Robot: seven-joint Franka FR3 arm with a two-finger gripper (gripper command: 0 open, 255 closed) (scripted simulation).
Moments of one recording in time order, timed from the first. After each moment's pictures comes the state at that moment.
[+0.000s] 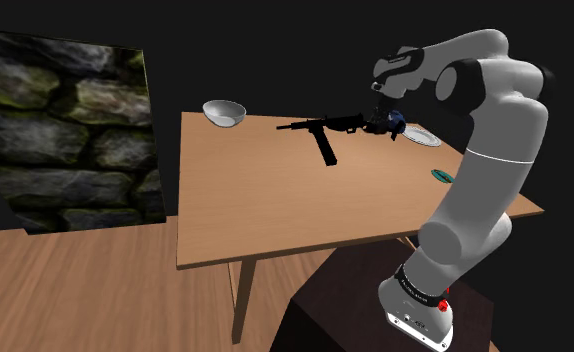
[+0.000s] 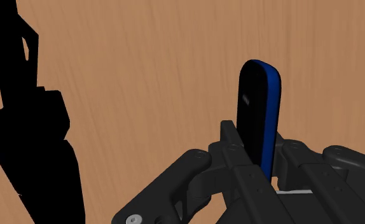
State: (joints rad) arm -0.40 0.28 -0.49 -1.72 0.11 1.97 -1.83
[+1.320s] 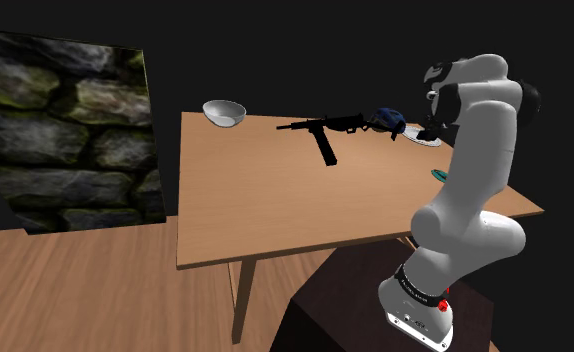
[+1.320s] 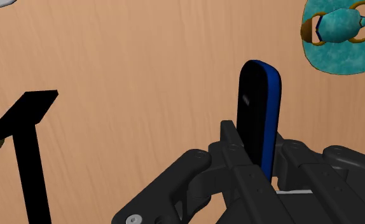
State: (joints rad) arm -0.82 0.57 -0.55 -1.33 0.28 1.83 -2.28
